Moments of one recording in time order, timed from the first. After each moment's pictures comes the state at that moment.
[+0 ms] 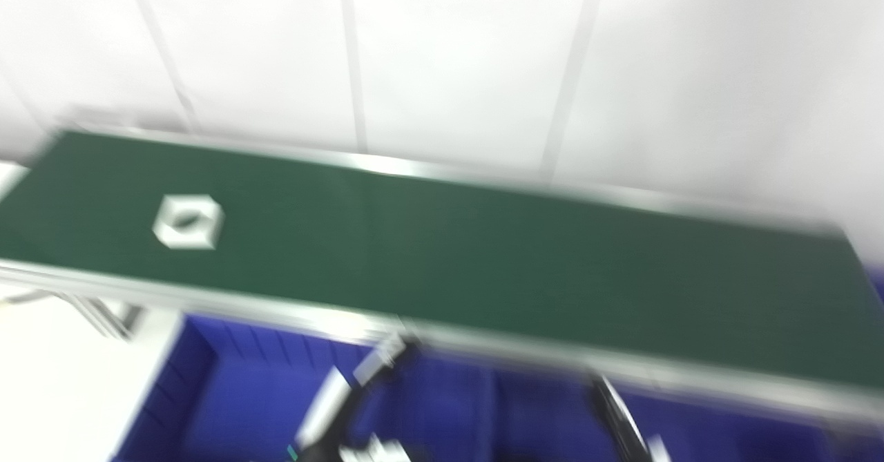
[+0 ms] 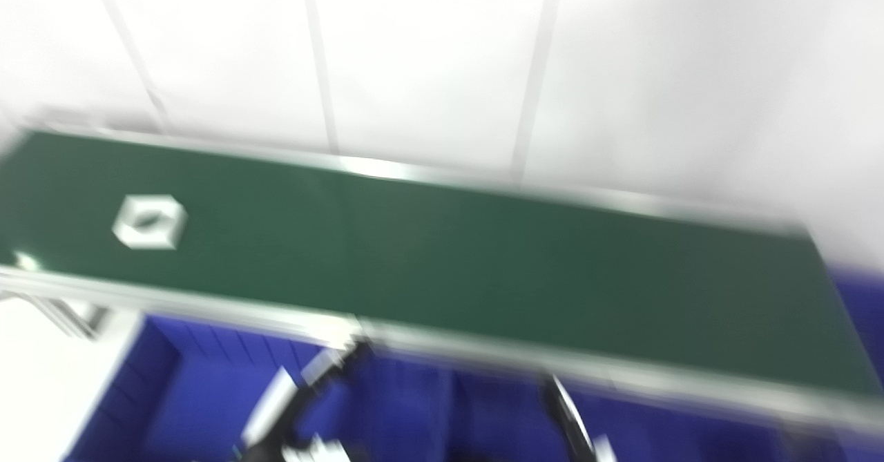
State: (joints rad) left arm 0.08 0.31 -0.64 0.24 0.19 -0.44 0.42; right arm 0.21 -0.23 0.40 0.27 -0.11 -0.42 -0.39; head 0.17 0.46
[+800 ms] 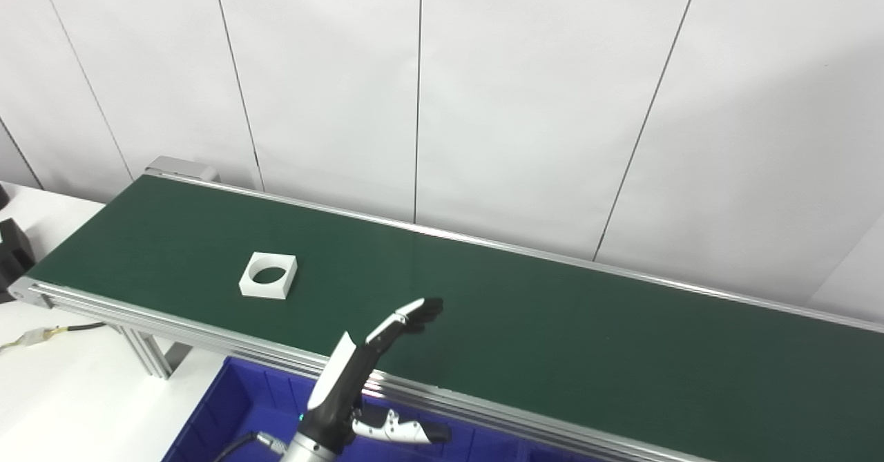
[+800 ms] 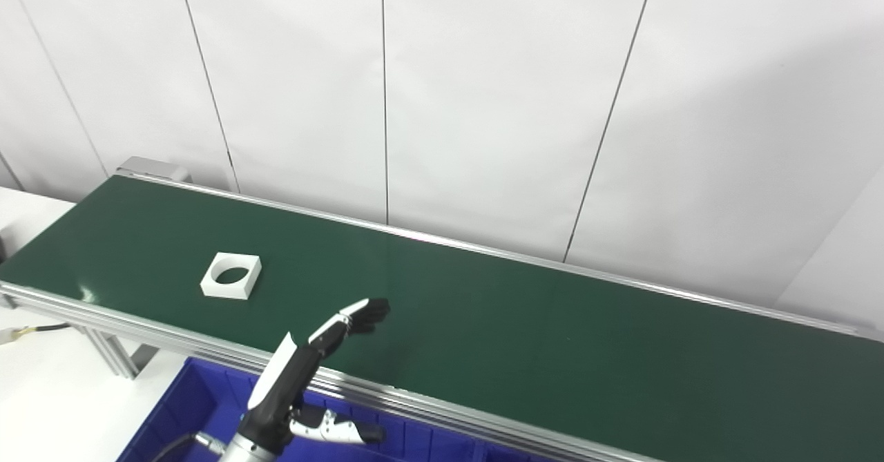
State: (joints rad) left arm -0.01 0.36 -0.44 0.02 0.19 -0.44 0.40; right arm 0.22 -0.24 0.43 0.28 -0.09 -0.42 -0.45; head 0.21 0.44
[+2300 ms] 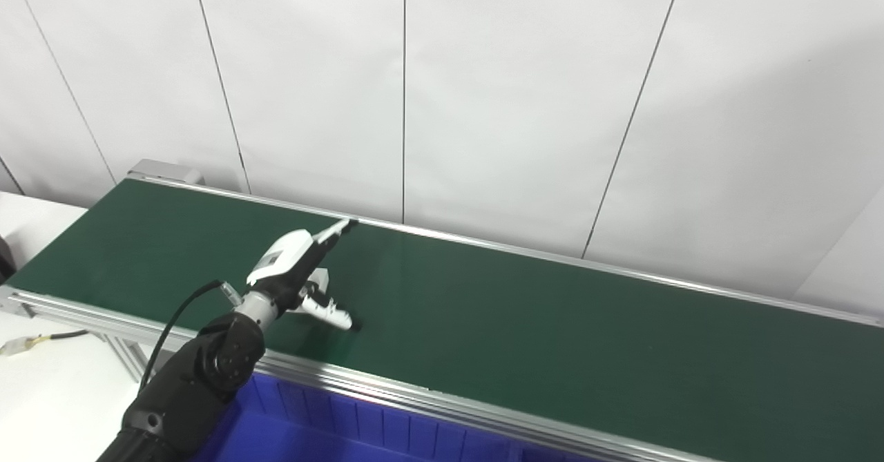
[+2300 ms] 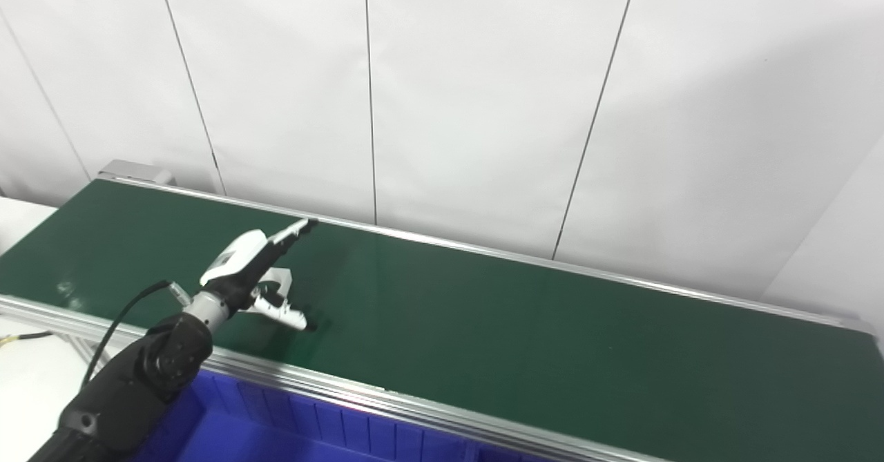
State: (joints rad) left arm -0.38 0.45 -0.20 0.49 0.59 -0.11 0.03; right arm 0.28 -0.23 0.36 0.18 -0.07 -0.42 -0.34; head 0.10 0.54
